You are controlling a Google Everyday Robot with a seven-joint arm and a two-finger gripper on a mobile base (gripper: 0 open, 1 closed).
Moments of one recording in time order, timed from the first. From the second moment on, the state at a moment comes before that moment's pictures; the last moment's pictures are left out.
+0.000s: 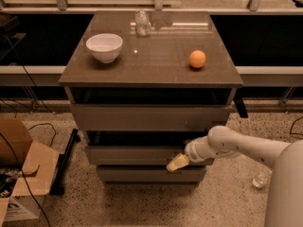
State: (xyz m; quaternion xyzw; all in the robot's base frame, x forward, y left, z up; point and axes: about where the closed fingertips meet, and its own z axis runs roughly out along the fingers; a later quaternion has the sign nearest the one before) arm 0.612 -0.132 0.435 -0.42 0.85 0.19 0.26
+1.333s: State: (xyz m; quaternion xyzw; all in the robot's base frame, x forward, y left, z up) arm 0.607 -0.132 0.411 -0.46 0.85 0.16 0.20
